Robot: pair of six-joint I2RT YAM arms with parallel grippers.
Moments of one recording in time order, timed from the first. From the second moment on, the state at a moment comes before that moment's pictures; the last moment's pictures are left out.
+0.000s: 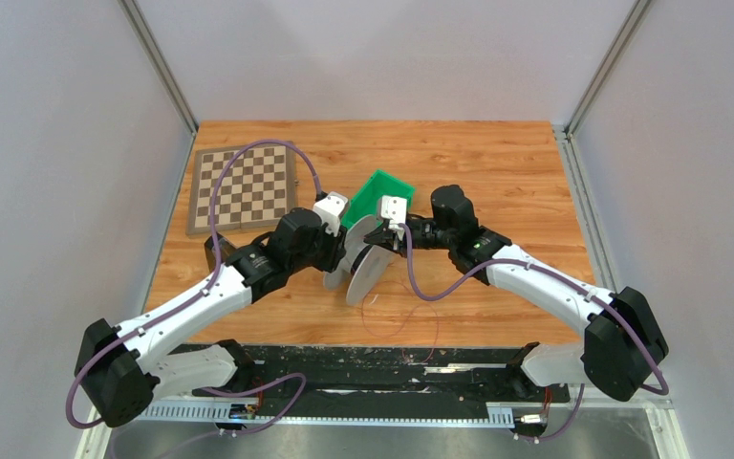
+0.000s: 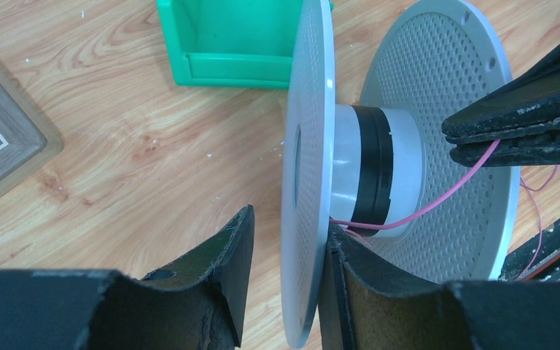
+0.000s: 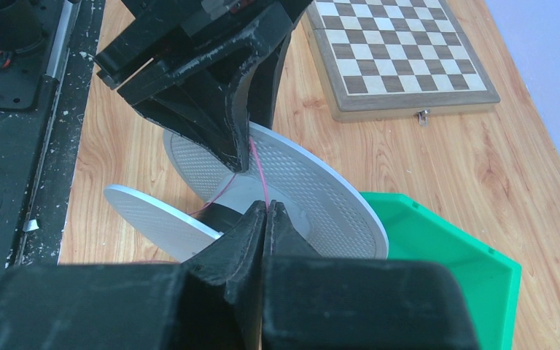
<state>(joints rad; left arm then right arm) -0.75 1.10 0.82 -0.34 -0.11 -0.18 0.70 1.32 0.88 0.13 -0.68 -0.46</state>
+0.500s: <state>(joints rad) -0.75 1.11 0.81 -0.30 -0.09 -0.18 0.70 1.32 0.89 0.16 -0.62 -0.43</state>
